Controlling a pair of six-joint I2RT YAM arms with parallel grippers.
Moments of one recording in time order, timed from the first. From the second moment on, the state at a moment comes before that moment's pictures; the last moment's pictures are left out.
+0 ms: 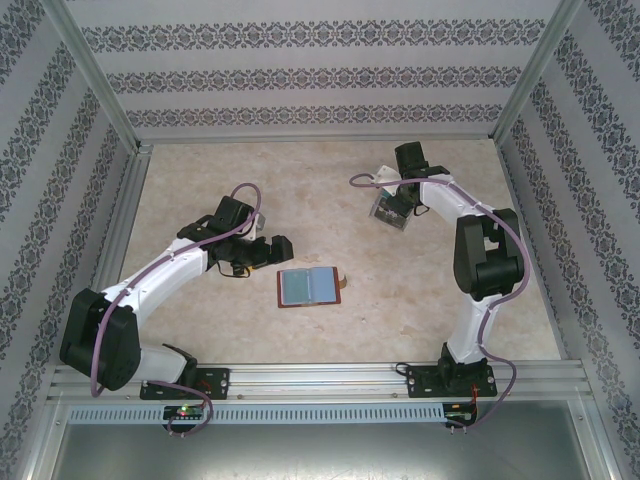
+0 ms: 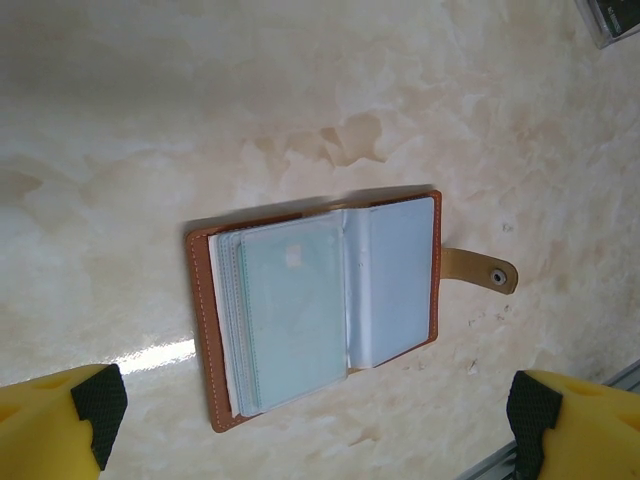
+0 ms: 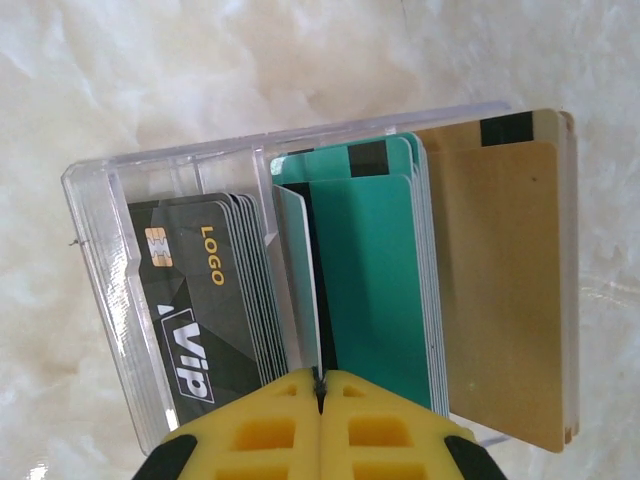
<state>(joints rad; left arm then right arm) -0.39 1.37 0.93 -0.62 0.39 -0.61 0.17 1.93 1.43 -0.58 0.08 -0.74</state>
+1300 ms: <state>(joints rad) -0.38 1.37 0.85 -0.59 0.44 -0.67 0.30 1.57 1.24 -0.52 0.08 -0.19</state>
